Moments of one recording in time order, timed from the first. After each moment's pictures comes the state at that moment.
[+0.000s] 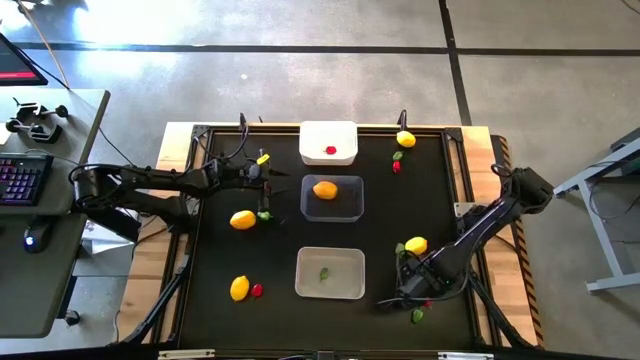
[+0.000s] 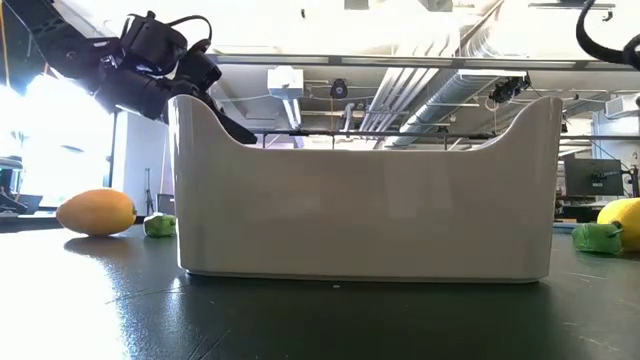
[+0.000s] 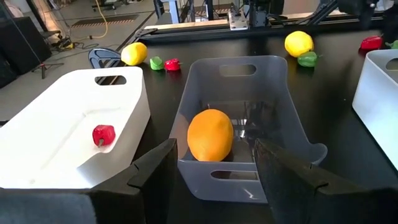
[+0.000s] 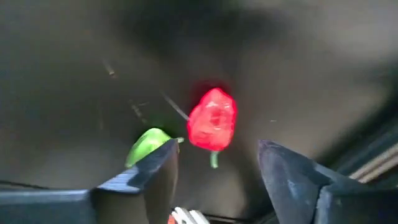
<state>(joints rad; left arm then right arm) 0.41 1.21 0.36 0.51 0.25 0.23 0.72 1.58 0.91 -0.80 -0.35 1.89</state>
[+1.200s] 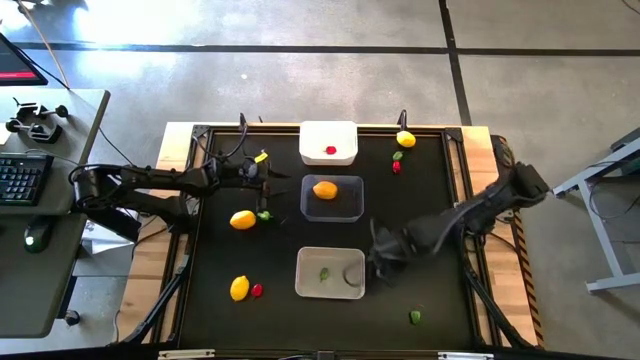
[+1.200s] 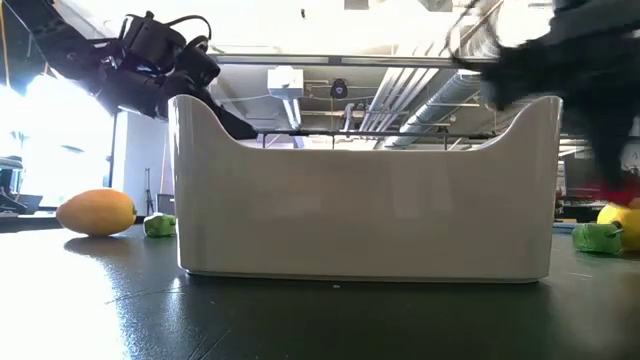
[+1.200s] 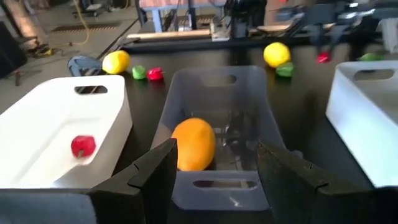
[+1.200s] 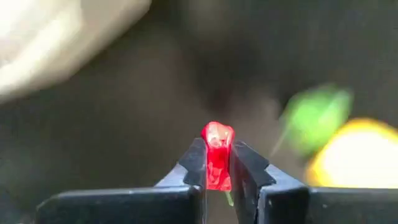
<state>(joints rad) 0.44 1.21 0.36 0.54 0.36 0.21 0.39 1.58 1.02 -0.87 -0.07 1.03</state>
